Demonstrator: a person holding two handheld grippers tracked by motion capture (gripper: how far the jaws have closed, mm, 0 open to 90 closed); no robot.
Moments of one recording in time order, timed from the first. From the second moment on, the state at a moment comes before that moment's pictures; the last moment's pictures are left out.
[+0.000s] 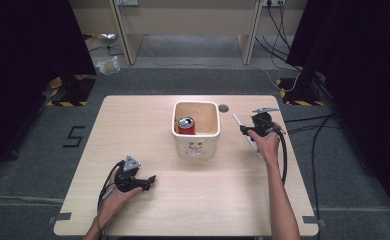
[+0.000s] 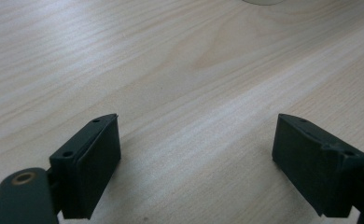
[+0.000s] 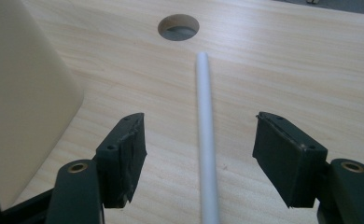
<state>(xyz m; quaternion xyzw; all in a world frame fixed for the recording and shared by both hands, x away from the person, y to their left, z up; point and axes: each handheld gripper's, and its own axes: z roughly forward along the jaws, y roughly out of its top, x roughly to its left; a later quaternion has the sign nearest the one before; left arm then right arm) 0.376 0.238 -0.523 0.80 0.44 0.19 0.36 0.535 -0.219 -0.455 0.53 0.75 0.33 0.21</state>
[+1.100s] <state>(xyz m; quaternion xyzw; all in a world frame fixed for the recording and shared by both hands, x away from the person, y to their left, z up) 0.376 0.238 -0.523 0.80 0.44 0.19 0.36 0.547 -0.216 -0.485 0.54 0.77 0.30 0.19</state>
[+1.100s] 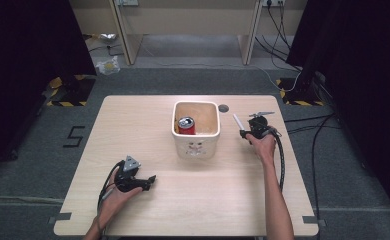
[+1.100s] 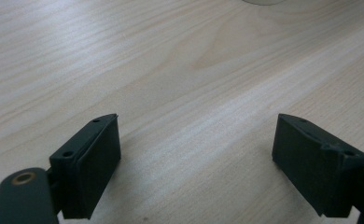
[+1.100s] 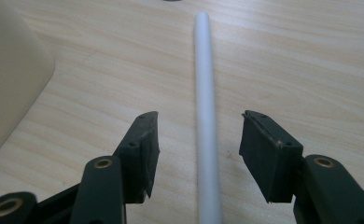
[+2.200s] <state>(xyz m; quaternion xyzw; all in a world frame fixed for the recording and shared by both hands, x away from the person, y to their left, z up) 0.376 0.238 -0.523 0.80 0.44 0.19 0.36 0.550 -0.217 -0.498 0.54 0.77 0.29 0.18</state>
